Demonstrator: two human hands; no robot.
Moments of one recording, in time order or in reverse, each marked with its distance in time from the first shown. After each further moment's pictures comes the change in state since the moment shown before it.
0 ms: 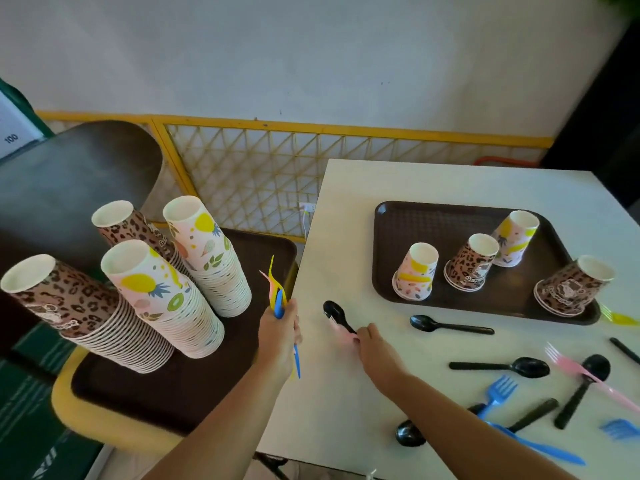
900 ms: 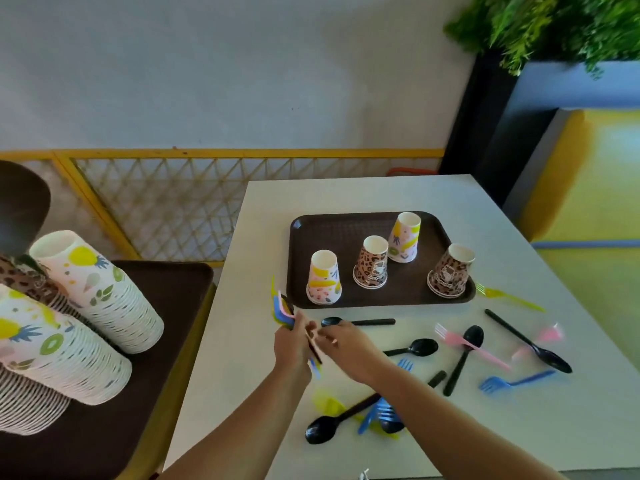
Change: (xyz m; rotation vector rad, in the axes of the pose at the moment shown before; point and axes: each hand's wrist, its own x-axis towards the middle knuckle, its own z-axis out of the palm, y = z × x) left_hand -0.065 -0.039 0.143 -0.043 -0.097 -0.140; right_hand -0.075 0.068 -0.075 0.423 0.086 0.163
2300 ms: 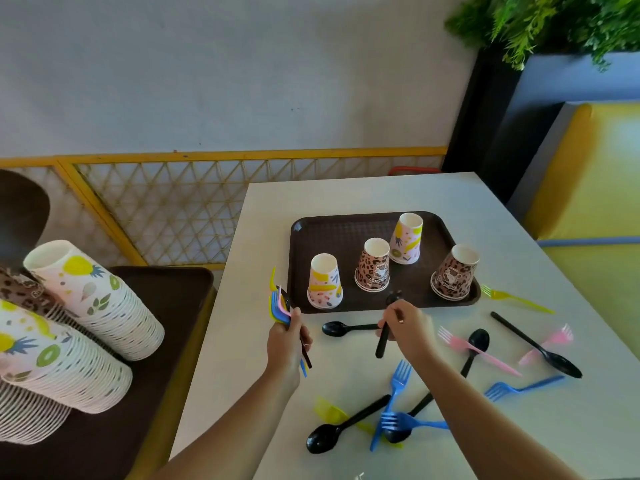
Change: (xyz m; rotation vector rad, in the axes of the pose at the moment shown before) left_hand 0.011 0.006 -0.006 0.161 -0.051 0.140; right_hand 0.011 0.081 -0.032 0.613 0.463 0.275
